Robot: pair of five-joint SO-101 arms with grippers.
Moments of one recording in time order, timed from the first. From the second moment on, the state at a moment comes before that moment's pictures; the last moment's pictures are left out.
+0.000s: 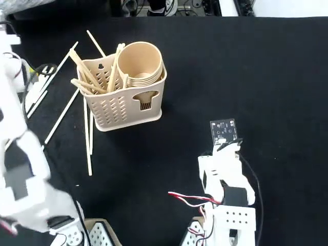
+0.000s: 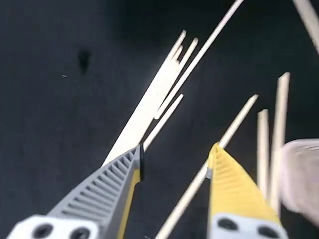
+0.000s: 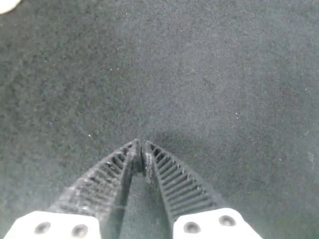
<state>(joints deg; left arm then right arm) -30.9 5.1 -18.8 78.2 -17.5 4.4 -90.9 97.3 54.7 10.9</state>
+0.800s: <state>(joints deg) -33.8 76.6 -80.6 81.2 -30.2 4.4 -90.9 97.3 54.7 10.9</state>
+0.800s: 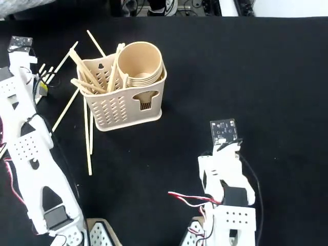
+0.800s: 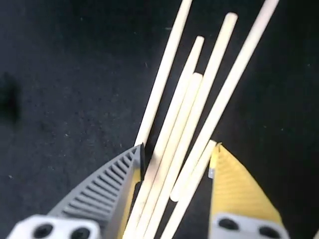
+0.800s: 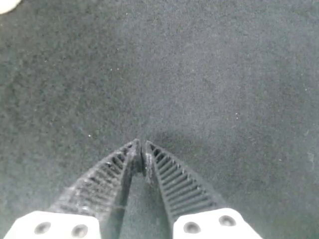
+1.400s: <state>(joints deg) -33.5 76.5 -87.6 99.5 -23.4 4.4 -90.9 97.3 54.7 10.9</state>
